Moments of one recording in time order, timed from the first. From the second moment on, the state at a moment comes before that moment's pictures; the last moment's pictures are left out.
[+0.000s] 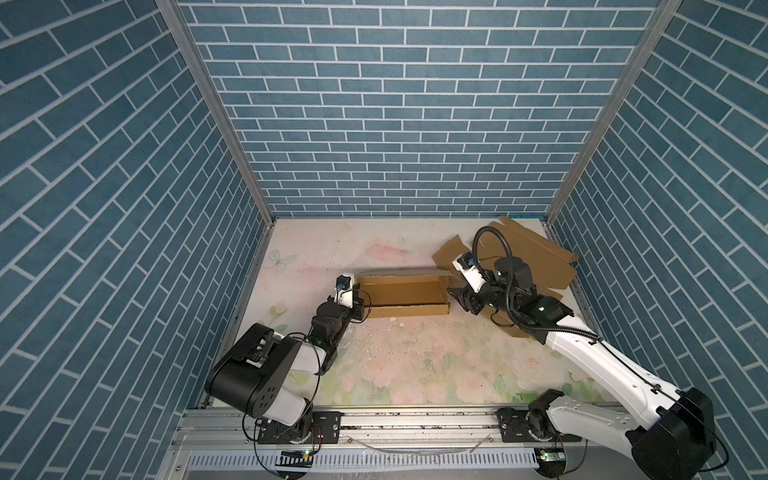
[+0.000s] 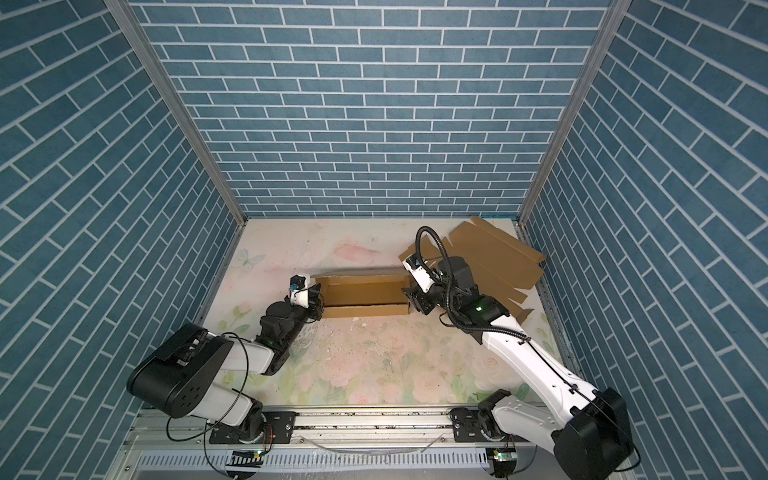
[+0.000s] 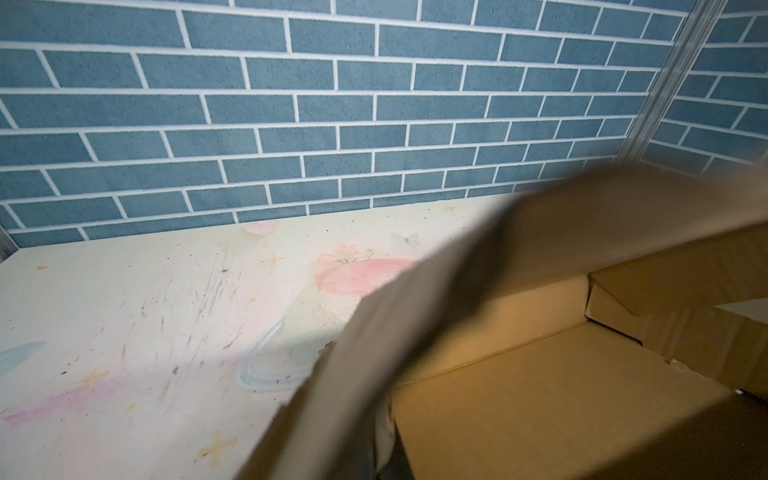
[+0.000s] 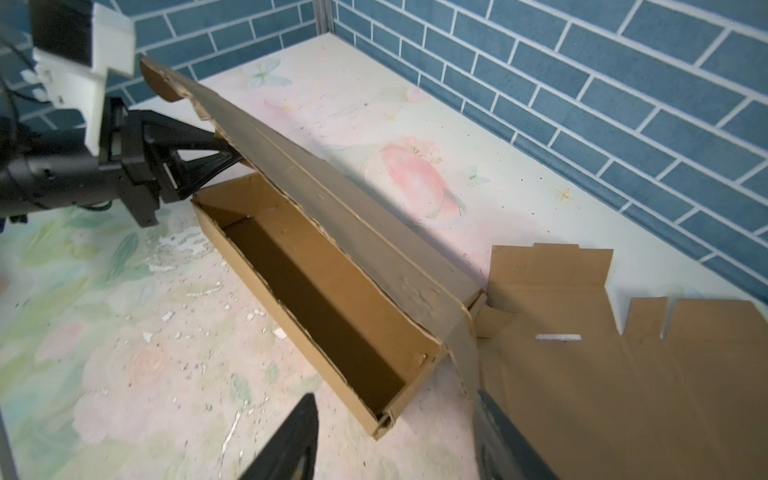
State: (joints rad) left arm -0.41 1.51 0.23 1.13 -0.07 -0.07; right arm 0.60 1.11 0.94 -0.40 -0.22 -0.25
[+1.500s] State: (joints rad) left arm -0.41 1.53 0.19 1.19 -0.06 -0.07; right arm 0.78 1.84 1.77 -0.93 -0.29 -0.70
